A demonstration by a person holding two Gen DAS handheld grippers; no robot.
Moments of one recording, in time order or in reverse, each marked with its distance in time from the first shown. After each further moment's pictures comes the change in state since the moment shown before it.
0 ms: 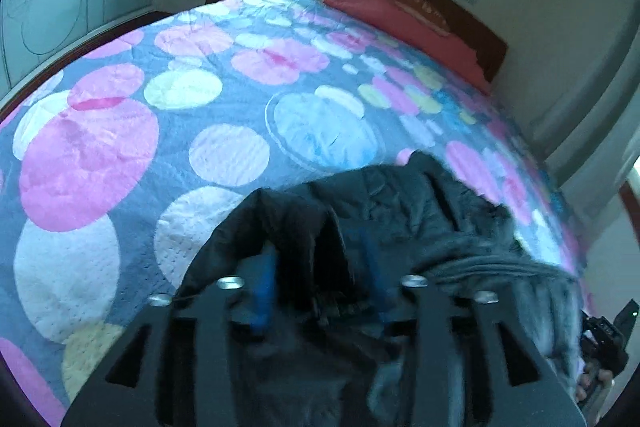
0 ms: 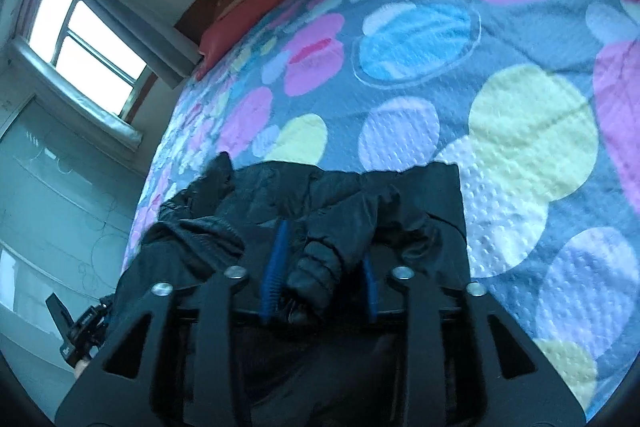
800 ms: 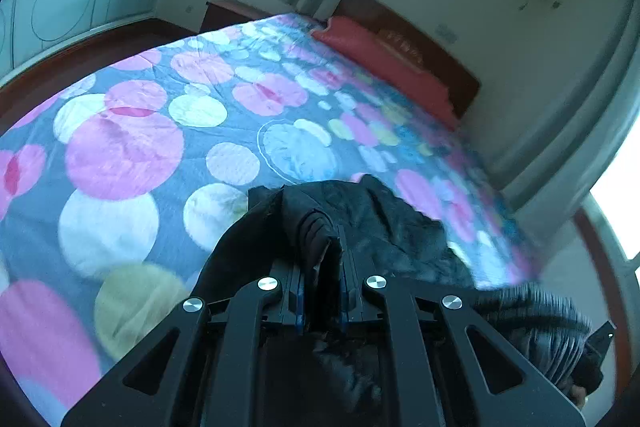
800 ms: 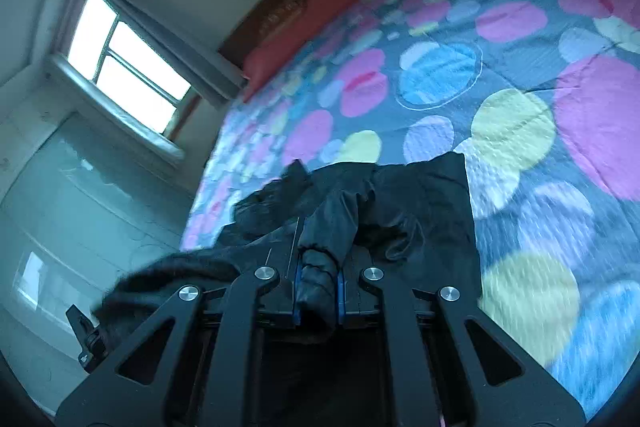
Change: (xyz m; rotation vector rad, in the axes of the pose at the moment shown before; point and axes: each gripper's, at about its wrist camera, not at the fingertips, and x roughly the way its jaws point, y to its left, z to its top) left arm -0.088 -0.004 -0.015 -0.066 -0.074 -0.079; right arm -0.067 0.018 -0.015 0.038 -0.035 0.097
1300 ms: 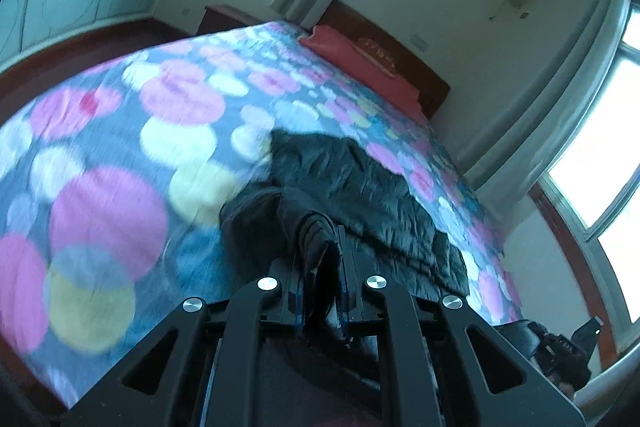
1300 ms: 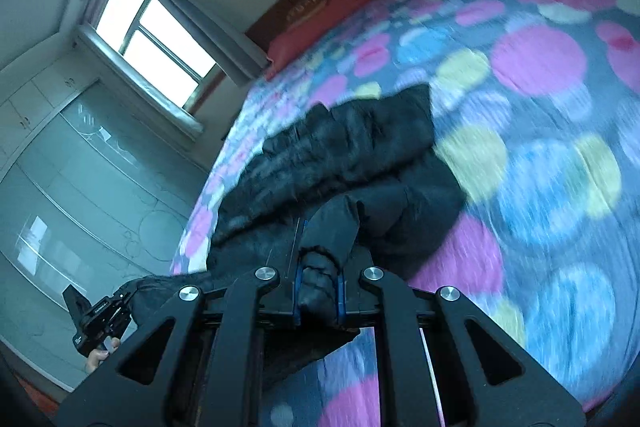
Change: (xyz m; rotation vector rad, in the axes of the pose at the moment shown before) left arm -0.172 0.035 -0.107 -0.007 -0.050 -0.112; right arm -0.161 0.021 -0.126 -0.109 -0.029 0.068
